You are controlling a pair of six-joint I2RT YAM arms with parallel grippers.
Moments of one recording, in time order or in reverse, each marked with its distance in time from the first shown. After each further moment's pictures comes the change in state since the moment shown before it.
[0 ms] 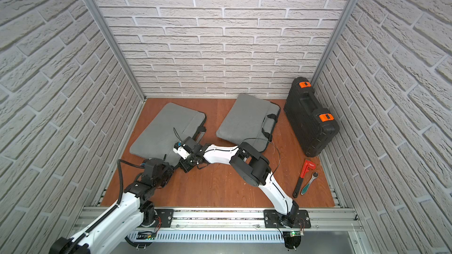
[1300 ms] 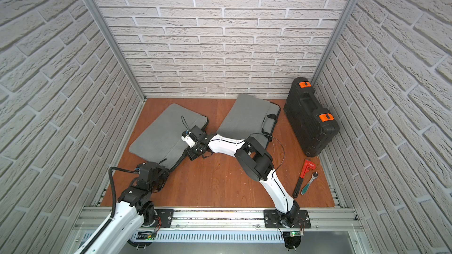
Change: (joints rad) left arm 0.045 -0.207 -0.002 -0.224 -0.027 -0.021; right arm -0.115 0.000 0.102 -0.145 0.059 -0.023
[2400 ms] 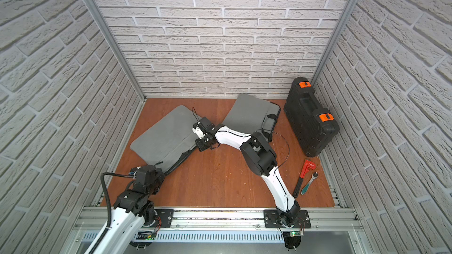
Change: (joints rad) left arm 0.034 -0.139 0.026 -0.207 -0.071 0.008; right arm -0.108 0.002 0.048 -0.125 0.037 -0.031
